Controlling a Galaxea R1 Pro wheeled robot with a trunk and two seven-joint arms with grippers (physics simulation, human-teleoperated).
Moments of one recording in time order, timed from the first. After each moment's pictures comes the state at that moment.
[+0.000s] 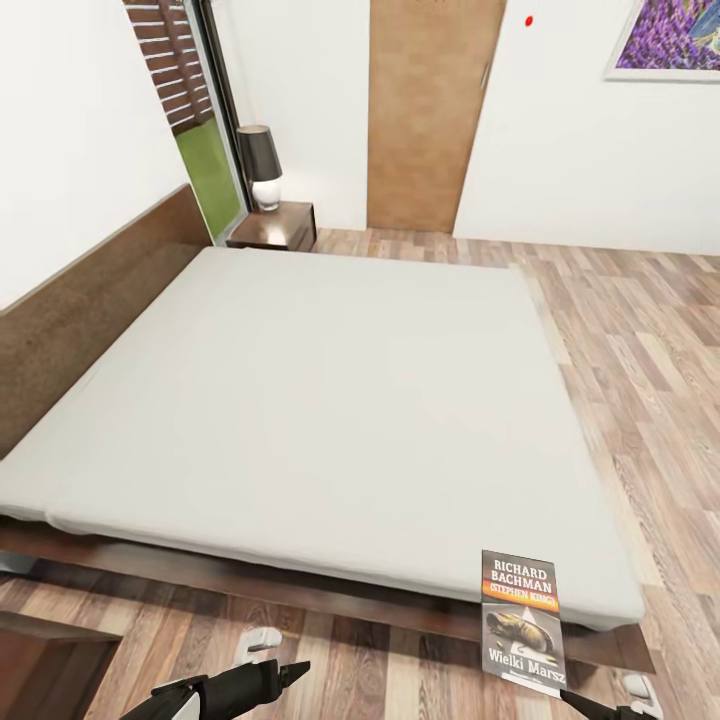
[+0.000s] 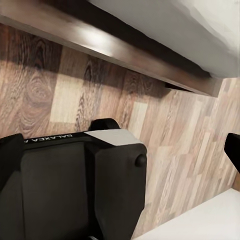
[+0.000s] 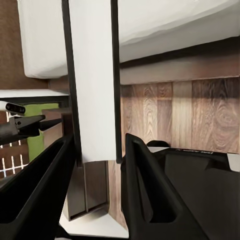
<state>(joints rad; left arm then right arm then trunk) -0.52 0.05 0.04 -0.15 0.18 0.11 -0.72 -0.34 -0.45 -0.26 -0.22 -0.24 0.12 1.39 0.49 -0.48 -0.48</state>
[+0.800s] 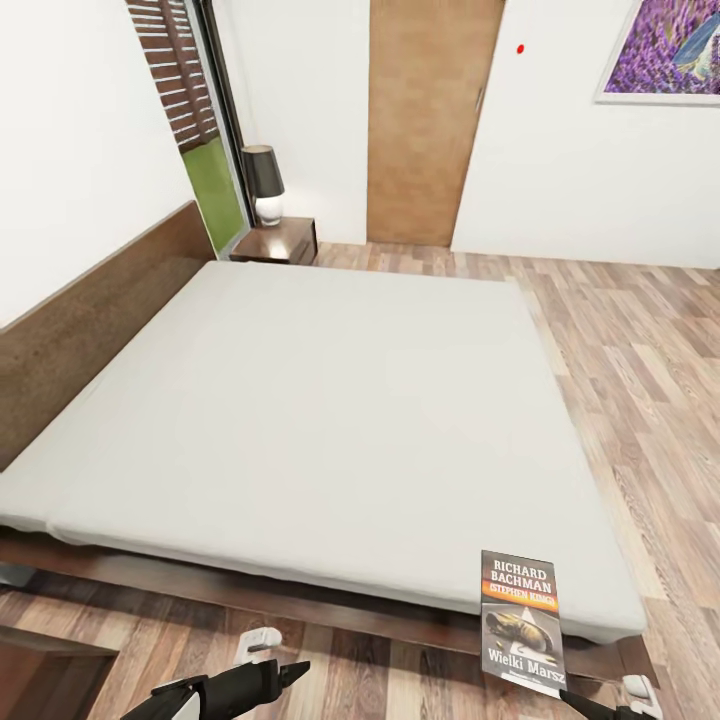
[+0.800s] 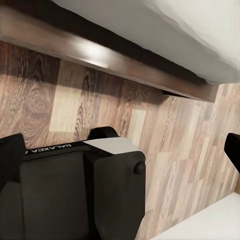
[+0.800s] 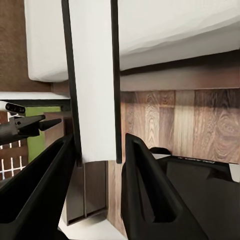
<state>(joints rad) -0.52 0.05 0.04 -0.15 0.18 0.11 -0.72 -0.34 -0.45 -0.26 -0.22 -0.24 0.12 1.39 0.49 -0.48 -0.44</state>
